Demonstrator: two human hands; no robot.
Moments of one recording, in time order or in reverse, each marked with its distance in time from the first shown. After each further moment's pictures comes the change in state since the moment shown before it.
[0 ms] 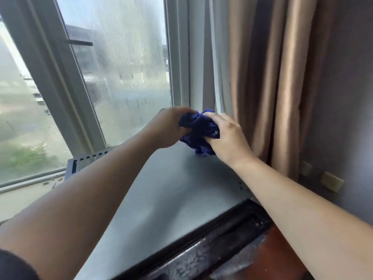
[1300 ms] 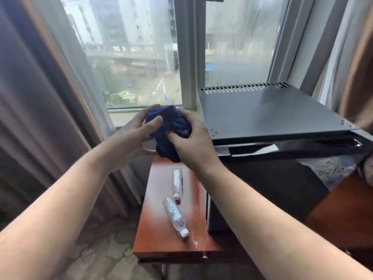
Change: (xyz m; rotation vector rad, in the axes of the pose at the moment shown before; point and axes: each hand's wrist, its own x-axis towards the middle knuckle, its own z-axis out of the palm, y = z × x) left_hand -0.456 -0.017 -0.150 -0.864 0.232 -0.611; right_hand -0.277 -0.296 0.121 0.864 -0.449 0.089
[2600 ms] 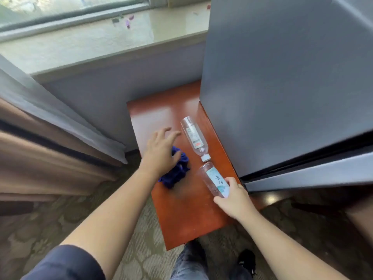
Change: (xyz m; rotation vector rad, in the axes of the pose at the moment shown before) left_hand 0.176 -0.369 -0.110 1.154 -0.273 0.027; right_hand -0.067 0.332 0.092 -0.703 -0.050 1.218
